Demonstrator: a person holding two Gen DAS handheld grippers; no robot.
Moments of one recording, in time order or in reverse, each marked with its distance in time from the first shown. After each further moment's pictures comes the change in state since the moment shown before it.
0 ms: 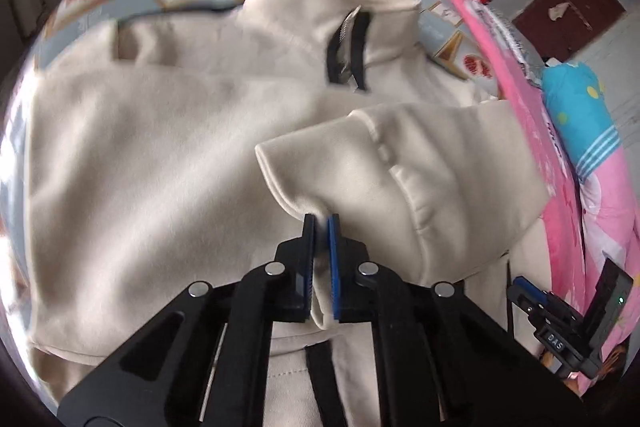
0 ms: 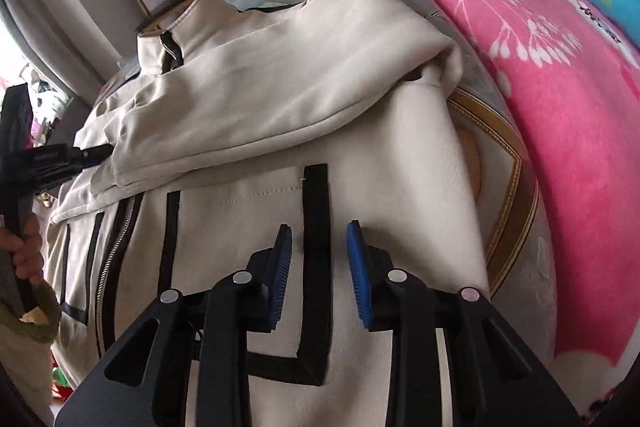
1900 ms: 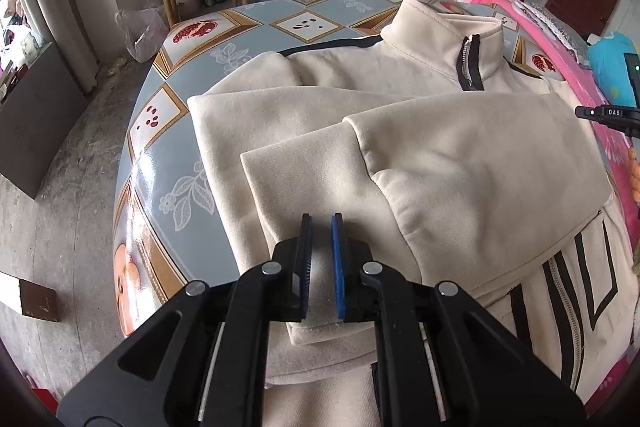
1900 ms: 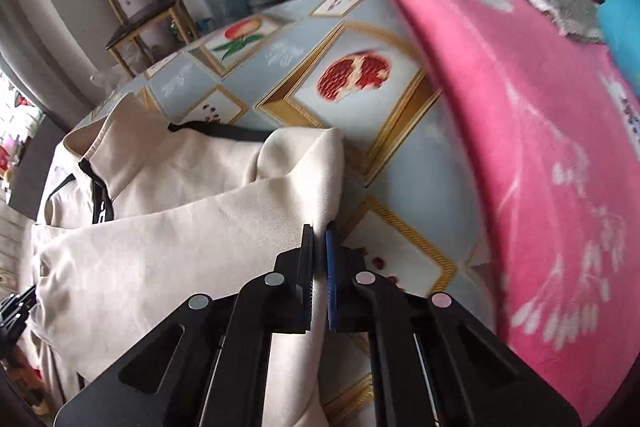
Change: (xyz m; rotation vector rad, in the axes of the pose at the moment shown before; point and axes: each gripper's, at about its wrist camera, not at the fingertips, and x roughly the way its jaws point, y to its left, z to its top) left arm -0.042 0.091 -0.018 0.120 -0.106 0.275; right arm 0.070 -0.008 0.186 -0.060 -0.007 -0.113
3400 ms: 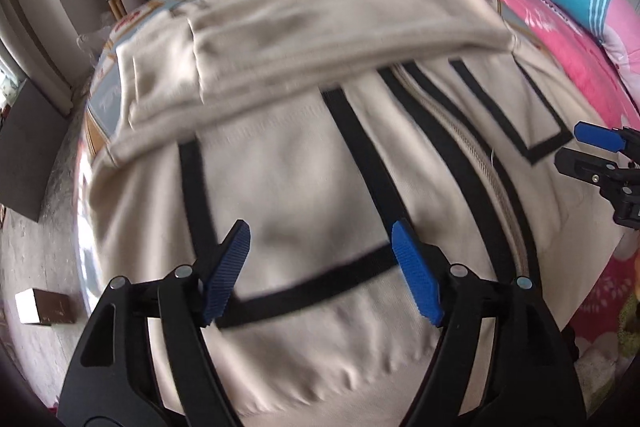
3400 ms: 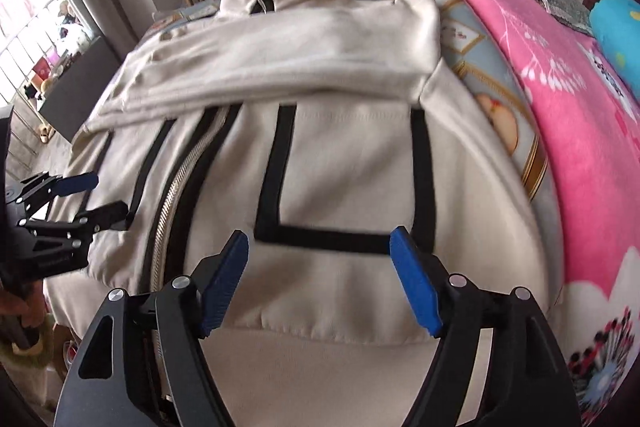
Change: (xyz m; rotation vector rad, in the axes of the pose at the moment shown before) left arm -0.062 -0.121 -0.134 0.207 0.095 -0.021; right arm -0.127 0.086 -0.253 -0.150 0.018 0.055
